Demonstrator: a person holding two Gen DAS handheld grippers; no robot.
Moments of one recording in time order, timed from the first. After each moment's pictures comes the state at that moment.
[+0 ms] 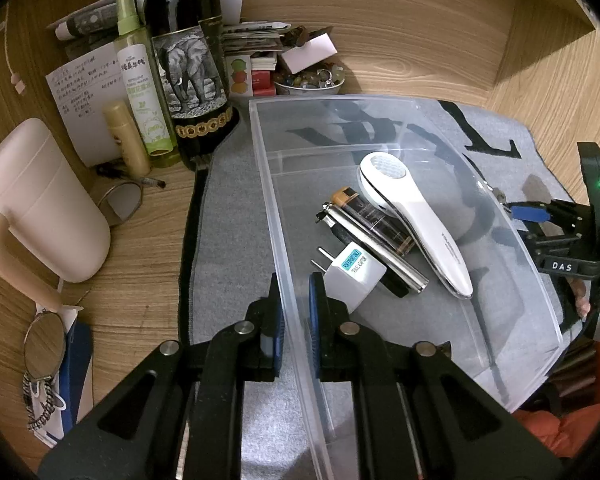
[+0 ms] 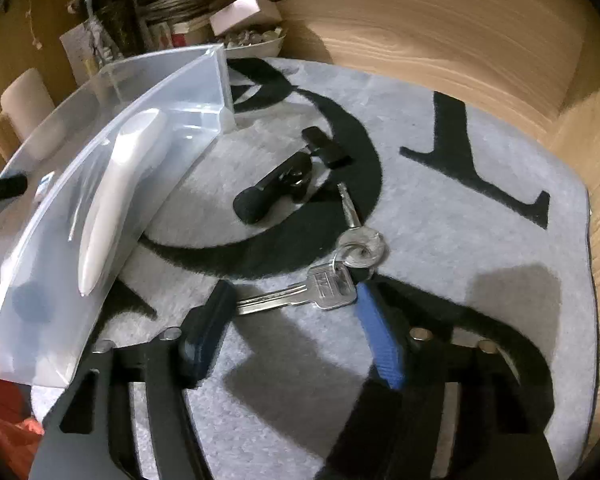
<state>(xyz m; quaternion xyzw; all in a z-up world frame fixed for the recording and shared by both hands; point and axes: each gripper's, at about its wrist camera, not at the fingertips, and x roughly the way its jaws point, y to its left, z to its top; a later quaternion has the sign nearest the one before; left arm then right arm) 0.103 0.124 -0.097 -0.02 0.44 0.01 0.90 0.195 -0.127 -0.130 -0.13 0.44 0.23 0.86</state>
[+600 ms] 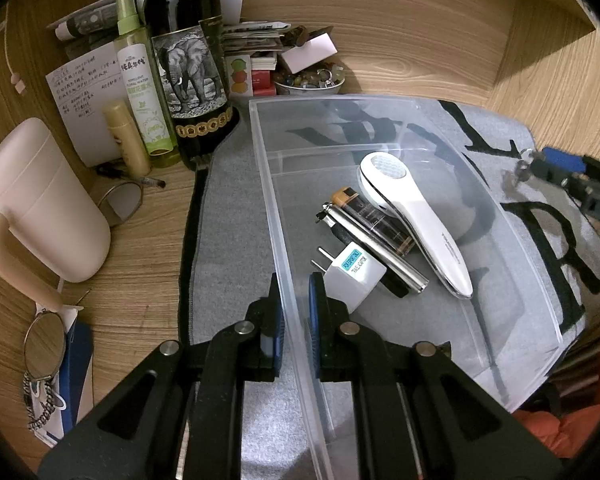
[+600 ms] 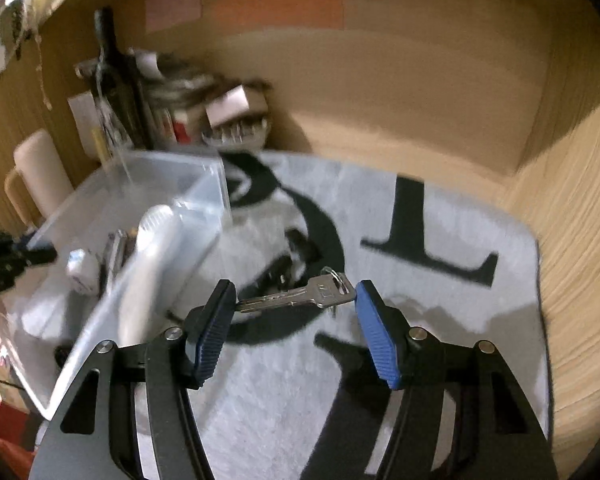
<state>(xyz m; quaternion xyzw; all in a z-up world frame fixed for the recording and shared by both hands) 0.103 0.124 -0.097 -0.02 0.44 0.01 0.90 0.179 -0.132 -0.061 -0.11 0.34 0.22 0.91</state>
